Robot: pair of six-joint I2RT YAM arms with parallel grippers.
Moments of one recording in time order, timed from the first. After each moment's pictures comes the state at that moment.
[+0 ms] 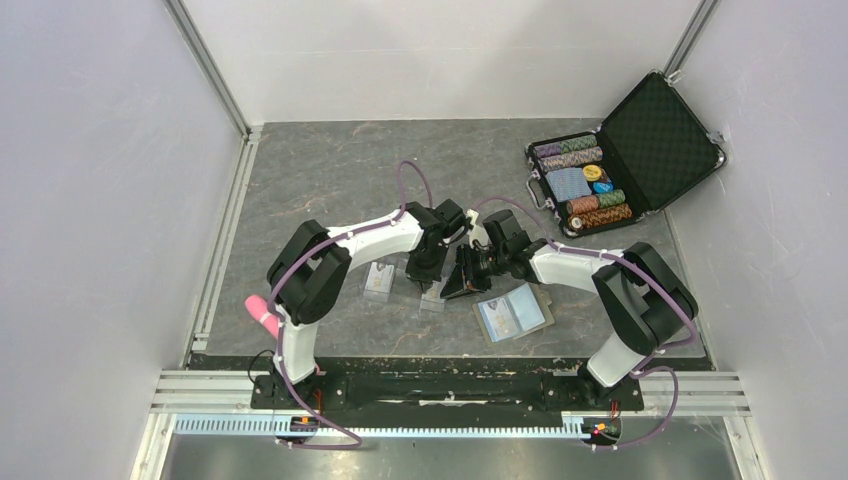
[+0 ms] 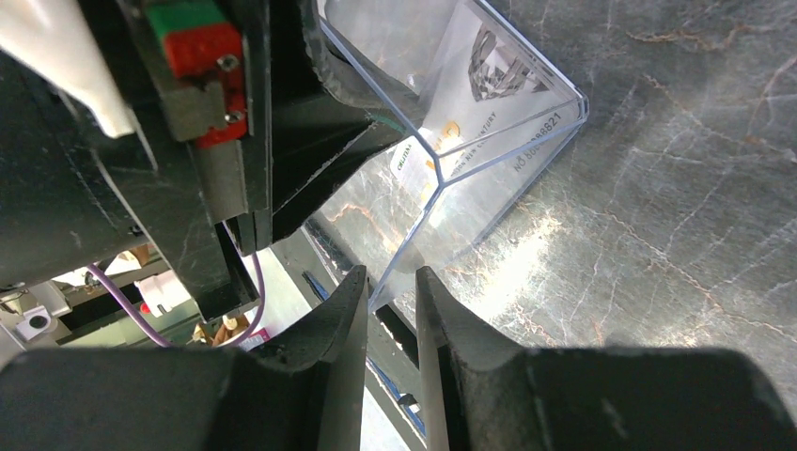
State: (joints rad) left arm -0.82 1.97 1.40 -0.89 -0.02 -0.49; right arm 0.60 1.64 0.77 -0.02 -0.69 0.68
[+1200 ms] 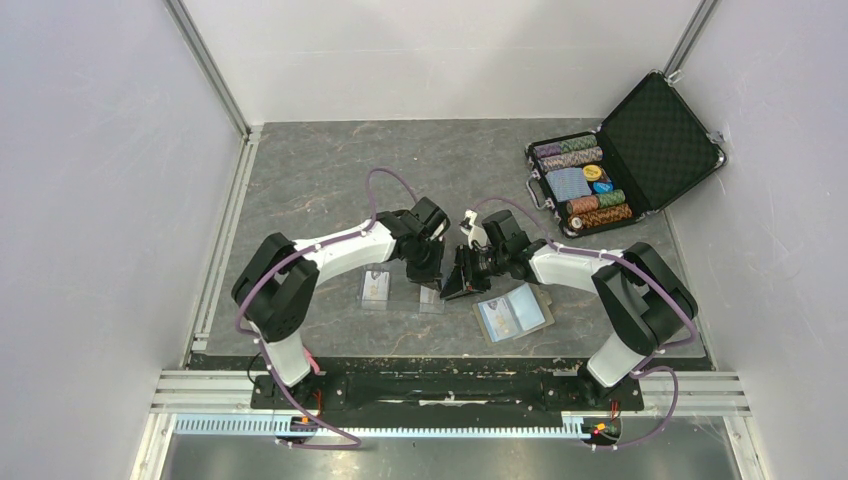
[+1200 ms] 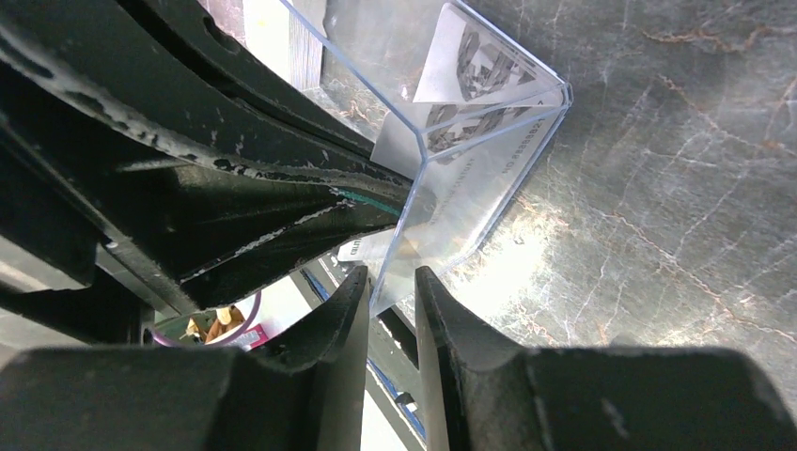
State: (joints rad) left arm -0.77 1.77 1.18 -0.59 0.20 -0.62; right arm 0.60 1.64 0.77 -0.02 -0.69 0.66
